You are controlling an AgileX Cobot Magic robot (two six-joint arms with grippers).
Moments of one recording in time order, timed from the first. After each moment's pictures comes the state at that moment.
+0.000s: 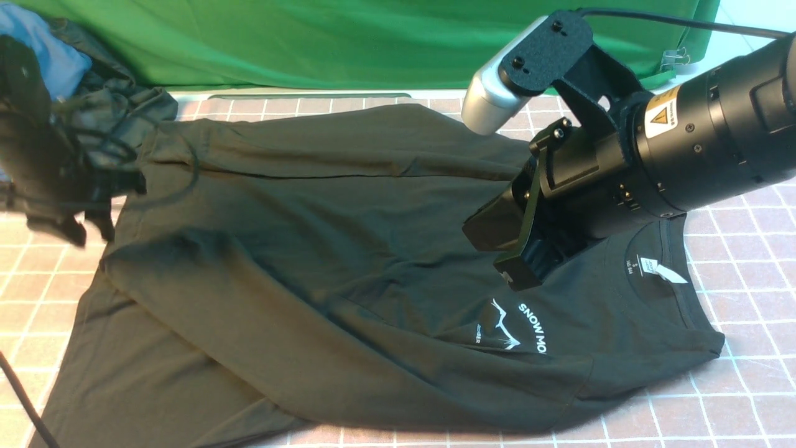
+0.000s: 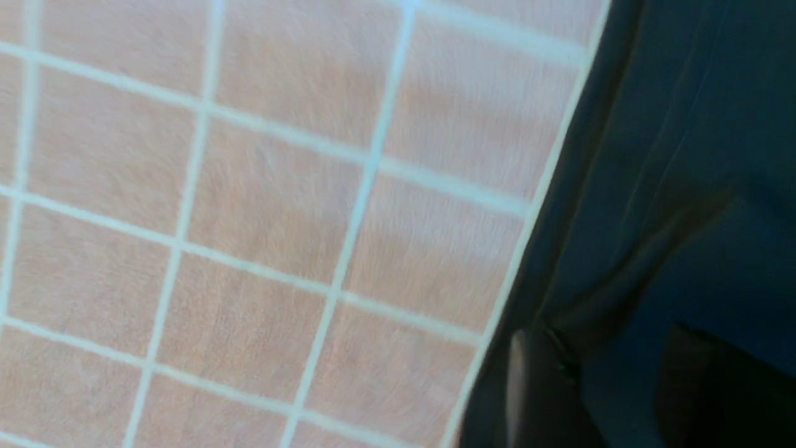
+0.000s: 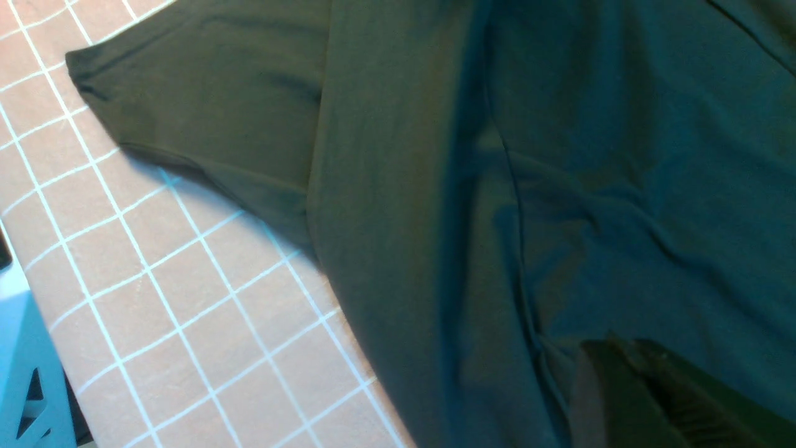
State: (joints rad) right arm 0.62 1.40 -1.21 0.39 0.76 -0.45; left arm 0.19 1.93 -1.49 0.10 0.93 -0.21
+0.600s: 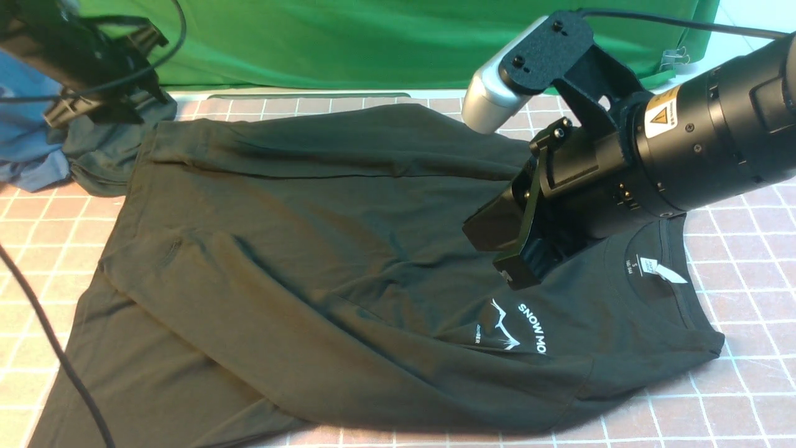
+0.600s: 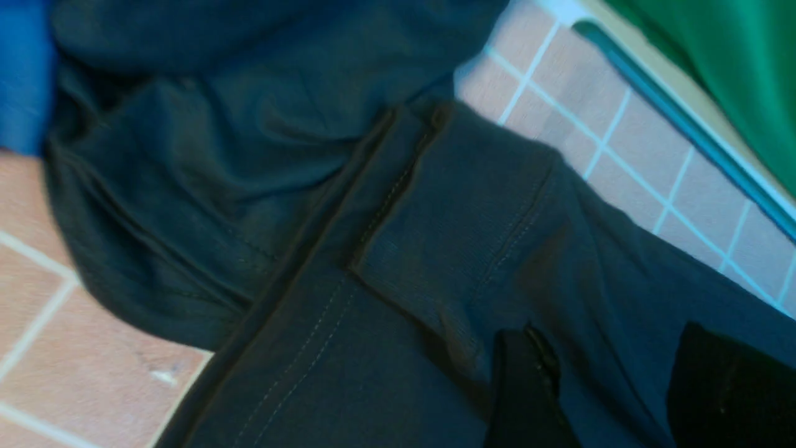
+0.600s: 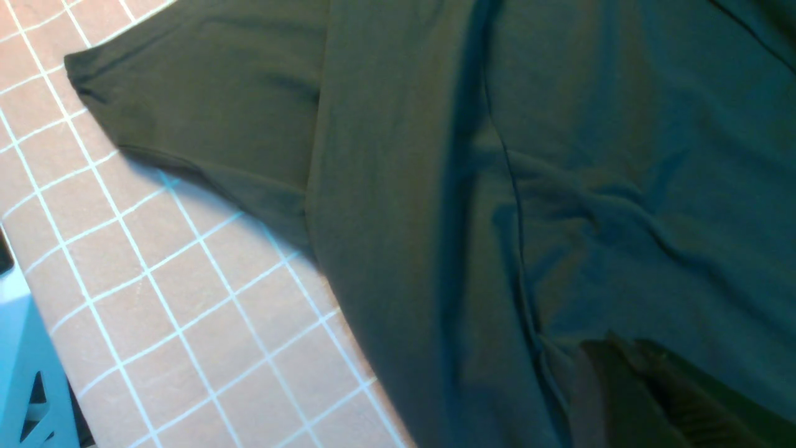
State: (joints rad) right arm 0.62 1.40 -1.21 0.39 0.76 -0.44; left arm 0.19 2.15 -1.86 -0.24 0.78 -0.38
